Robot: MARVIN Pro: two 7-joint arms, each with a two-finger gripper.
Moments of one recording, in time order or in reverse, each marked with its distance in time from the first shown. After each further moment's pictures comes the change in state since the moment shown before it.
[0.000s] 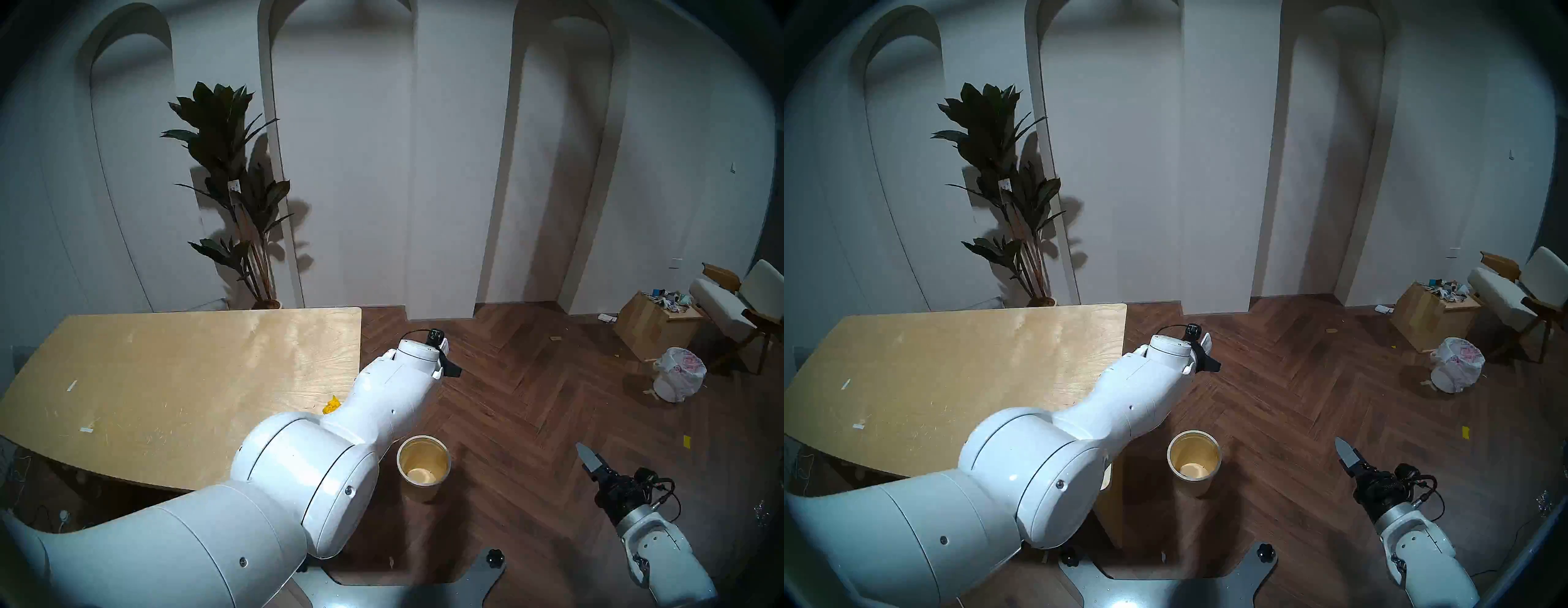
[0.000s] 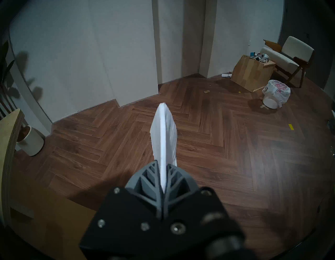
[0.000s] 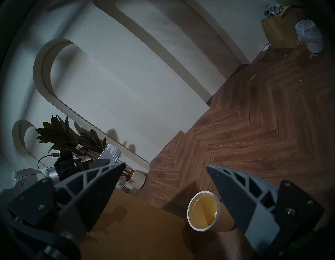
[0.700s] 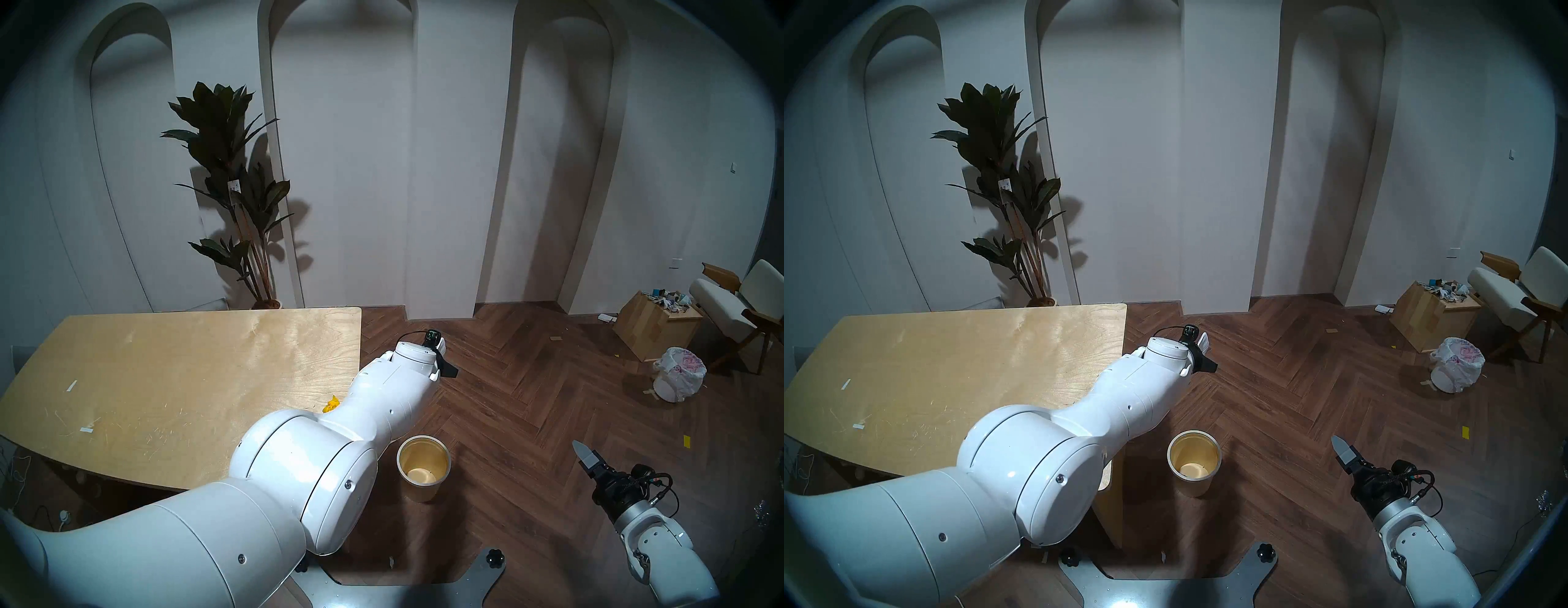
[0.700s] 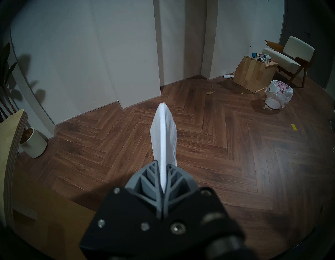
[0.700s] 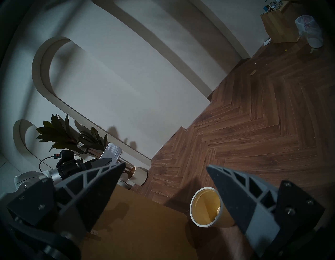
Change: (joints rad) left arm -0.010 0.004 -0.014 0.034 0.019 -0.041 0.002; right arm 0.009 0.005 -0.001 -0.021 0.007 0.042 -0.025
